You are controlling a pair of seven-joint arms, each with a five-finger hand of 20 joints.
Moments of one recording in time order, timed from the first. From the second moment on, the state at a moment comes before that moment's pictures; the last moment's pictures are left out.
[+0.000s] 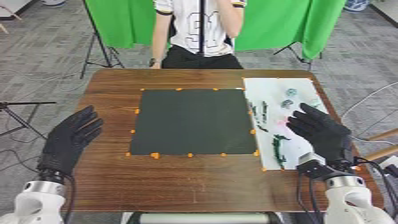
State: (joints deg) left arm 129.3 -54.7 -100.8 -120.1 33.9 7.9 13.3; right arm -121.9 -65.8 96.1 -116.8 -47.8 7.0 -11.4
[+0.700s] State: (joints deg) left arm 130.5 -54.3 -102.3 -120.7 33.1 8.0 13.7; right arm -121.5 -65.8 95.8 -116.8 -47.7 7.3 -11.4
